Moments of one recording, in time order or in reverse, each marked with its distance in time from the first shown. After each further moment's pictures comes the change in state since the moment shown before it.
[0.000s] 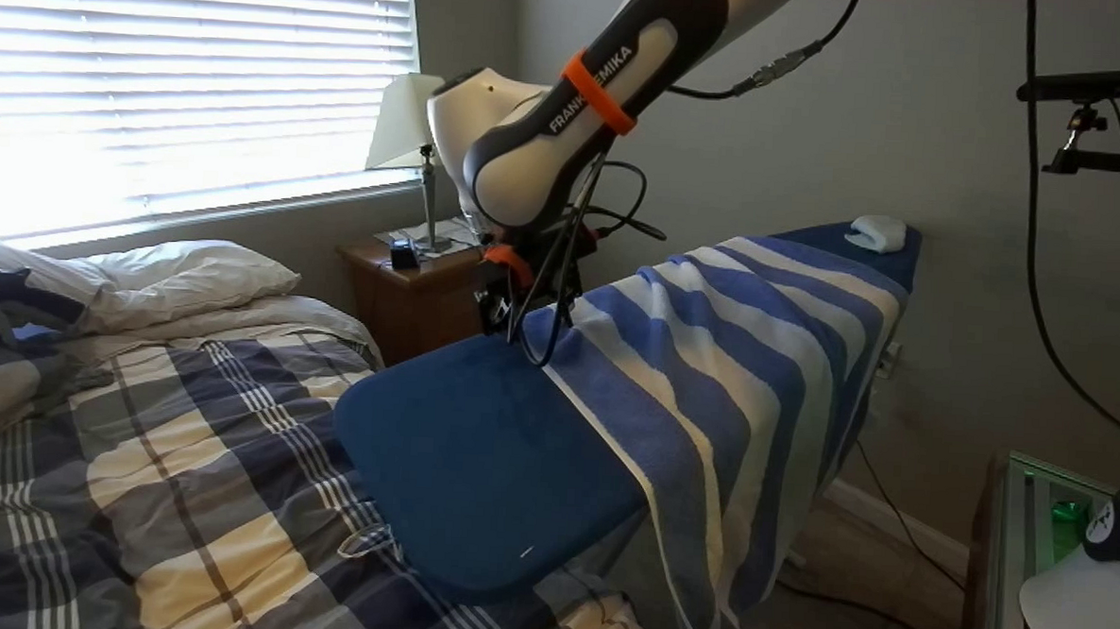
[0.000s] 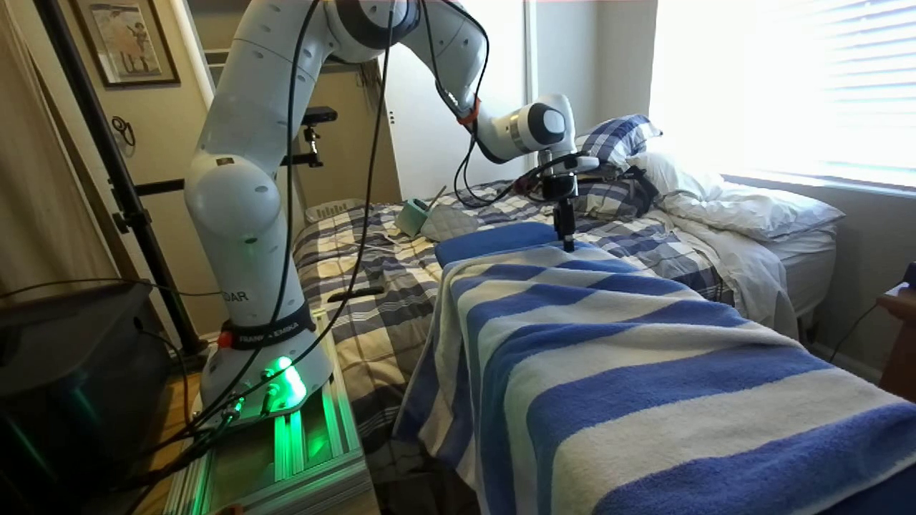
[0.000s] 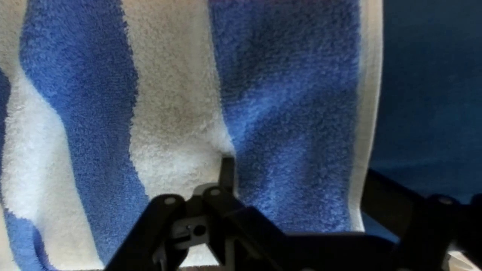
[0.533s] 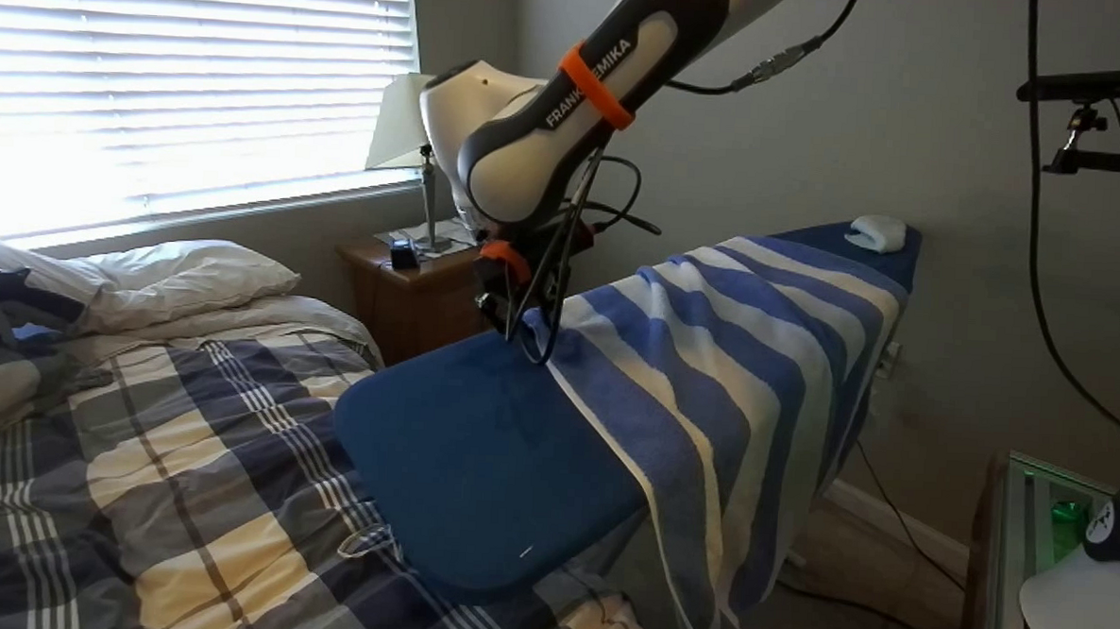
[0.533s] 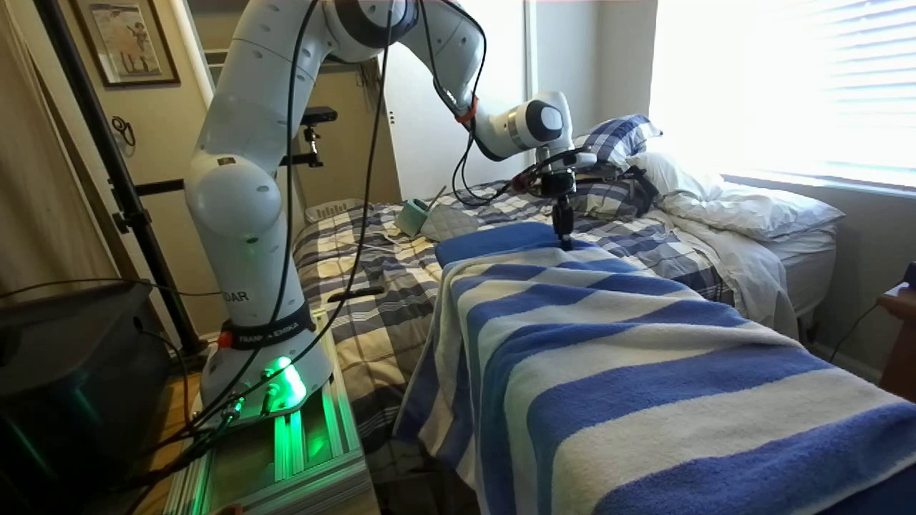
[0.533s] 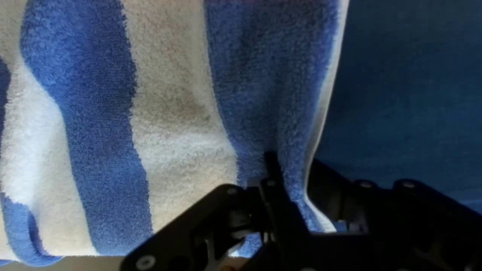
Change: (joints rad) arm 0.015 -0.007 -0.002 0.006 -0.003 -0.003 -0.029
